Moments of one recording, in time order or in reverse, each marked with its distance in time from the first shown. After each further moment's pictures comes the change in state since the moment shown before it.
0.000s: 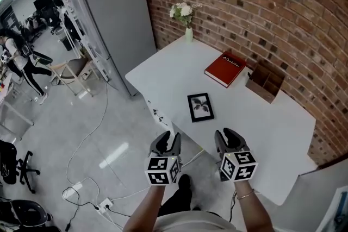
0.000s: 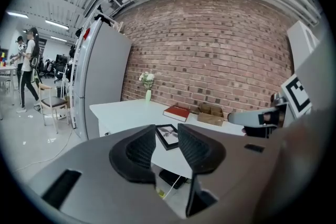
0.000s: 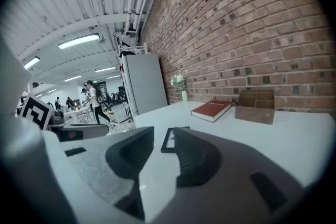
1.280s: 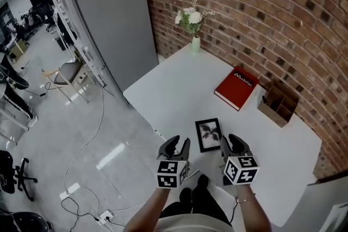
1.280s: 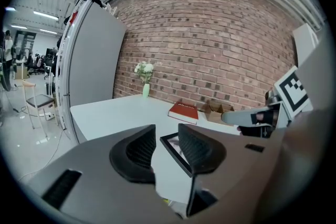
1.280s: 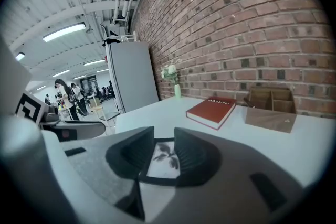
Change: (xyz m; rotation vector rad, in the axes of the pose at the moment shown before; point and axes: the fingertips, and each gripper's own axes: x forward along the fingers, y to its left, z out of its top) left arm 0.134 0.057 0.024 0.018 0.082 -0.067; right arm 0.141 -0.040 0.024 0.013 0.074 -0.082
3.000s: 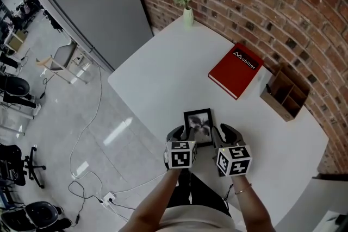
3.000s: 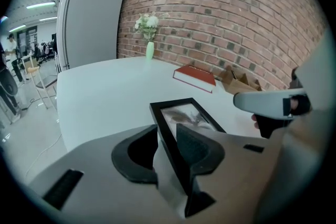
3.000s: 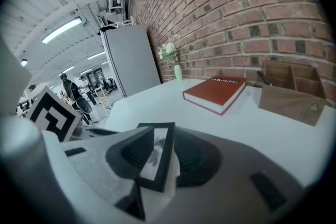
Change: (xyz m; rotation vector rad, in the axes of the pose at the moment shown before) left arm 0.119 -0.027 -0.096 -0.066 0.374 0.139; right arm 0.061 -0.053 -0.046 0.019 0.174 0.102
